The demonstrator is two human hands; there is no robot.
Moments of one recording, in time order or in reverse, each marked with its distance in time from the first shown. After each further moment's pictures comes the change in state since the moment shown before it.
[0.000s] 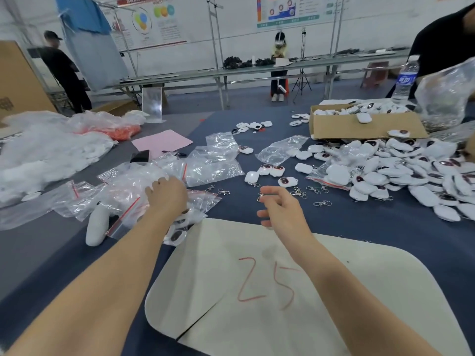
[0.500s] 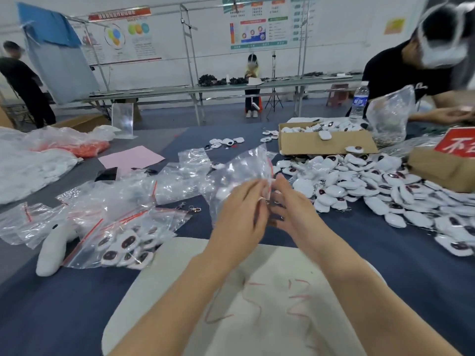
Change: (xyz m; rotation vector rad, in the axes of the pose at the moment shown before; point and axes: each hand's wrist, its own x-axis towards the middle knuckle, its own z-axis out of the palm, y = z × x) left_hand -0.136 0.134 -0.019 -0.790 0.249 0.893; right_hand 0.004 -0.042 -0.071 0.269 -0.086 0.059
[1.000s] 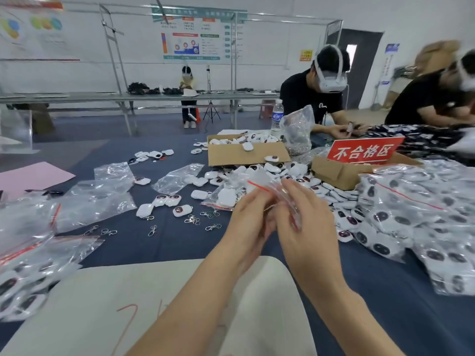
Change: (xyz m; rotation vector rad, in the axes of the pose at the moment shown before) left_hand 0.050 0.139 0.082 -1.491 -0.306 -0.637; right_hand -0.108 -0.038 -0.095 -0.976 0.651 -0.614
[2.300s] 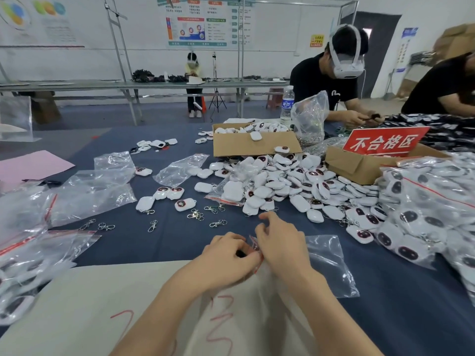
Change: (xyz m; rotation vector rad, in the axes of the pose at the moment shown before) left_hand -0.004 -0.026 -0.095 1.356 -0.121 -0.194; right_hand 0.020 0.056 0.090 -0.324 -0.503 0.314
